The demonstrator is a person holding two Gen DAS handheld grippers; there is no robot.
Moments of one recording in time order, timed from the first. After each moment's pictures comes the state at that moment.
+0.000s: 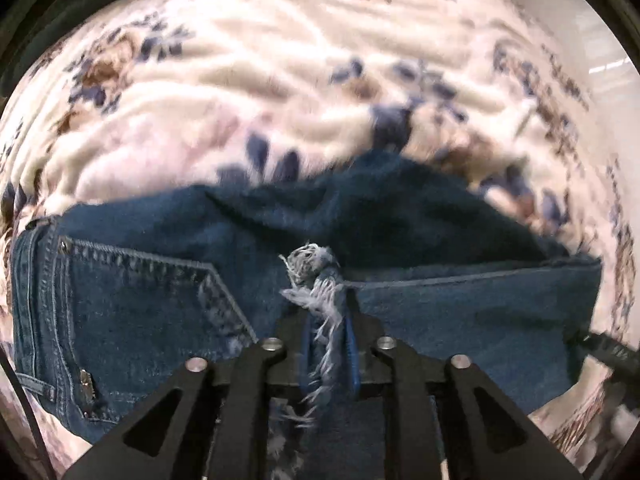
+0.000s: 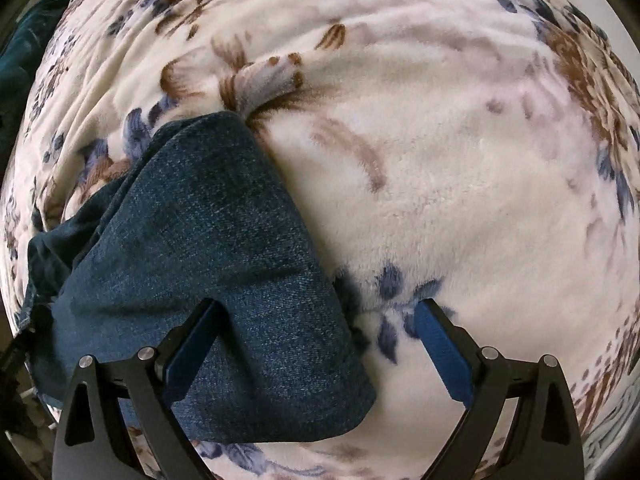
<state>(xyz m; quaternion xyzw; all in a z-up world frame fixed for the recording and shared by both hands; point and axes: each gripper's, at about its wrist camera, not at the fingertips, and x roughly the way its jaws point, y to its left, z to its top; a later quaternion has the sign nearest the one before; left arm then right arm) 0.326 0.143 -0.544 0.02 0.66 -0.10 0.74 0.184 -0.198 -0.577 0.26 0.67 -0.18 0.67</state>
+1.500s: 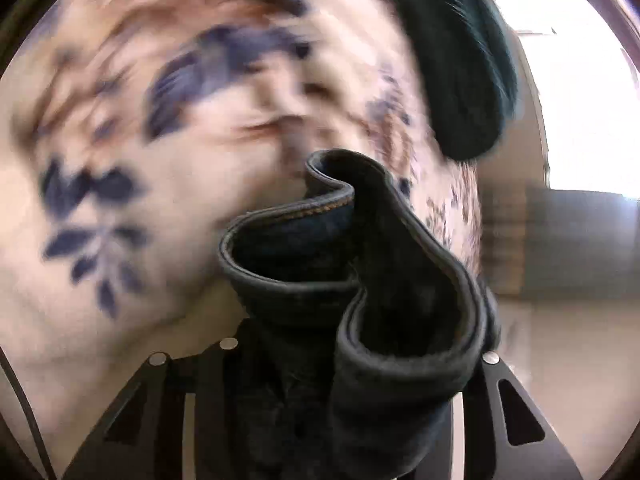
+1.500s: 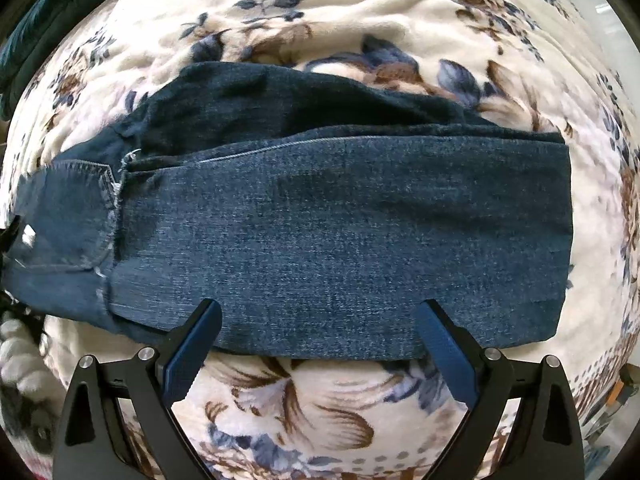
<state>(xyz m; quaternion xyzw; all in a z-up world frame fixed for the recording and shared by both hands) 0.267 0.360 -0.554 -0.54 0.43 0.04 0.72 0.234 0.021 -0.538 0.11 0.71 -0.07 0.69</state>
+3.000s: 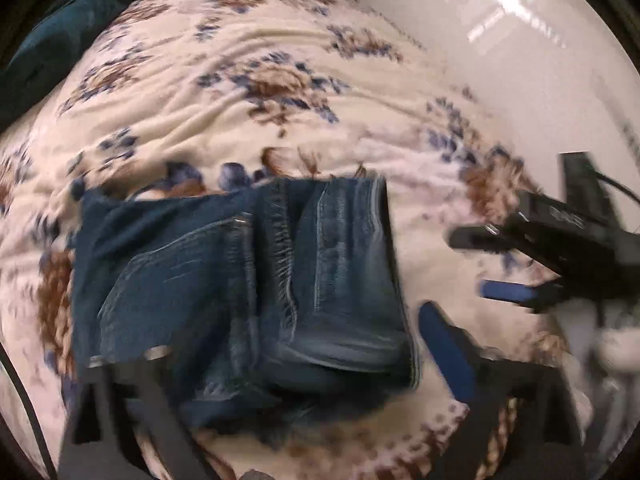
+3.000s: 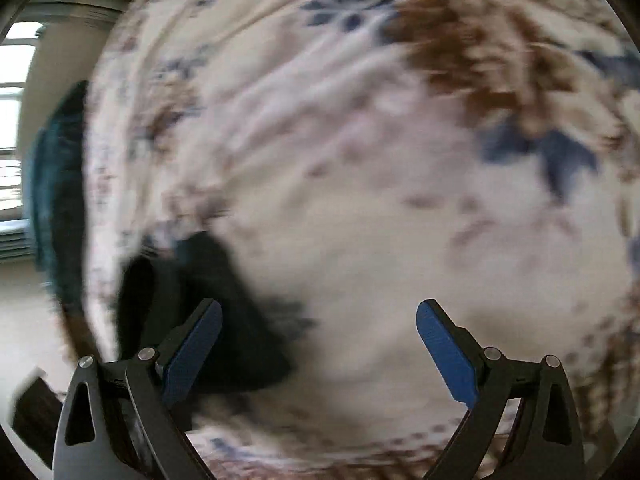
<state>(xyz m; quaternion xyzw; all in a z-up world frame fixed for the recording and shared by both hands) 0.181 -0.079 -0.450 0.04 0.56 -0.28 0.78 0.096 -0.353 -0.554 0.46 0.58 -0.11 0.67</state>
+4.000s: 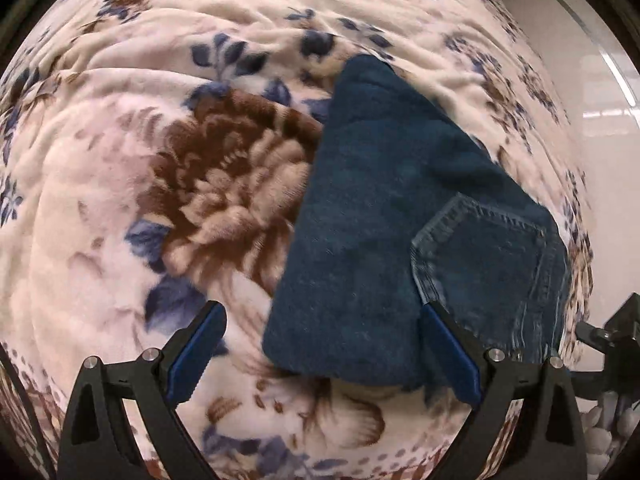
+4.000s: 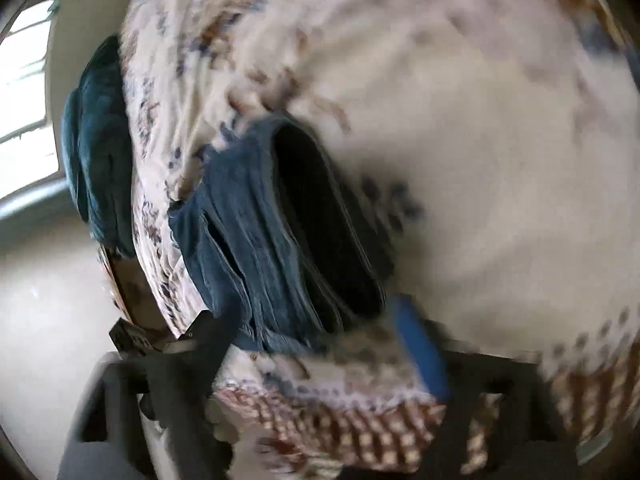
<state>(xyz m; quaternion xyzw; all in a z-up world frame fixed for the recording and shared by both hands) 0.222 0.090 -0.515 -0.08 0.67 -0.10 0.73 0.111 -0.232 -0.566 0.53 0.62 -0.01 0.58</state>
